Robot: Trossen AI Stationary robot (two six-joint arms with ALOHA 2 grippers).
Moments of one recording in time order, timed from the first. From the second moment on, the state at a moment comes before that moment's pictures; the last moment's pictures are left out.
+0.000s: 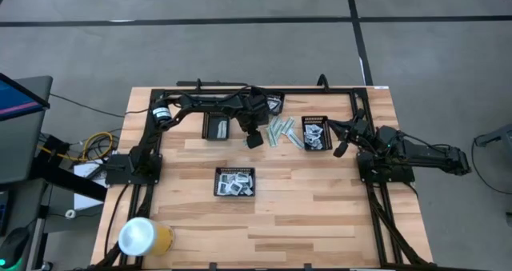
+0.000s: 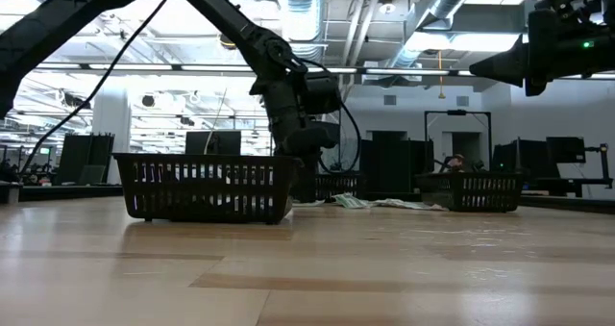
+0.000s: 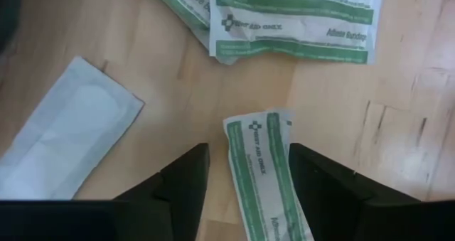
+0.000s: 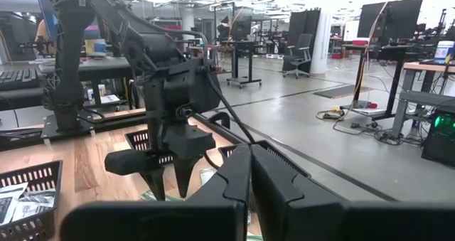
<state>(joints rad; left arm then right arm) 0.34 2.03 1.56 -0.68 0.16 0.13 -0.11 0.08 0.10 0.03 0.47 -0.03</state>
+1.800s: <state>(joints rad) 0.34 1.73 1.55 -0.77 -0.15 0.12 -0.11 0.08 0.10 0.03 0.47 -0.03</state>
